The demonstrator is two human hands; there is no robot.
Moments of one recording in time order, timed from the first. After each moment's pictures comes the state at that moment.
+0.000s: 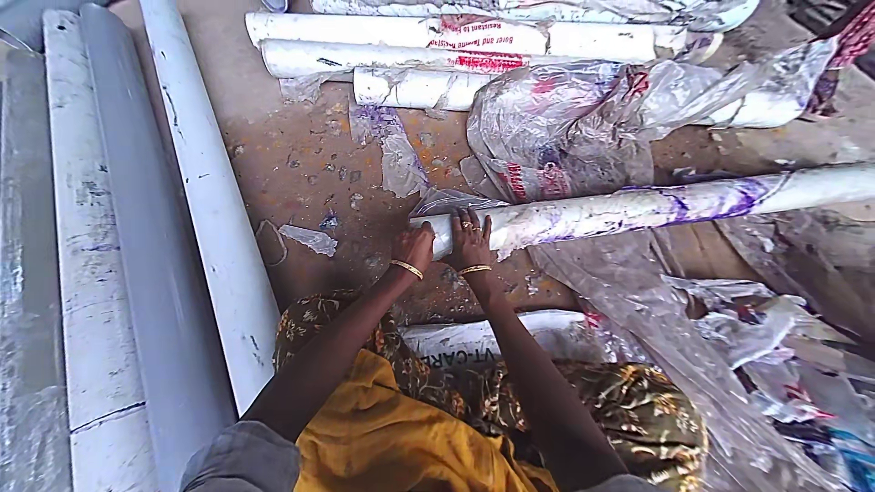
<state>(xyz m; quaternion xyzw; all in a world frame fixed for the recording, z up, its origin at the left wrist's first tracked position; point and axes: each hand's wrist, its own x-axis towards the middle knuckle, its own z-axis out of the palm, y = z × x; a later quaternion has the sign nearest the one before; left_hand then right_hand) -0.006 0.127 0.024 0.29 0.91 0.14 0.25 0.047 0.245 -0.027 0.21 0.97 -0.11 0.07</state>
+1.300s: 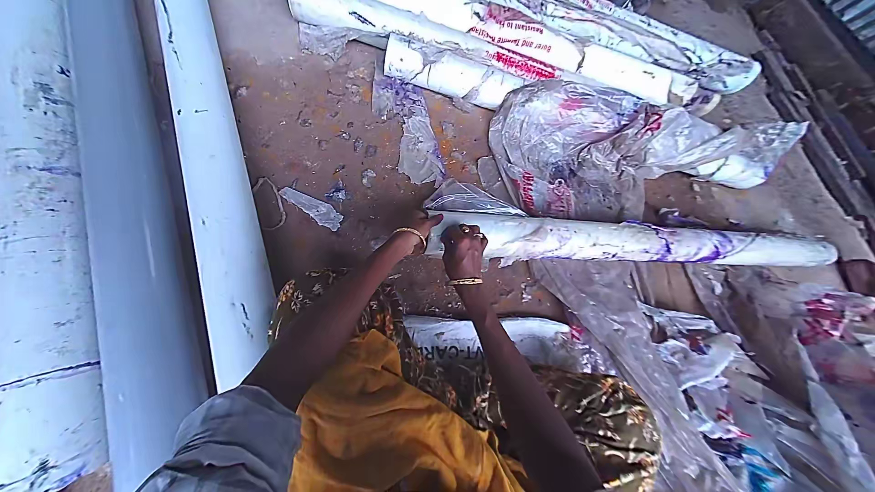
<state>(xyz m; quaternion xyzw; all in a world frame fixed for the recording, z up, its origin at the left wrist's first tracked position) -0.042 0.105 -0.013 0.03 0.74 0.53 0.42 0.053 0.186 -0.006 0.22 0.94 -0.23 -0.07</state>
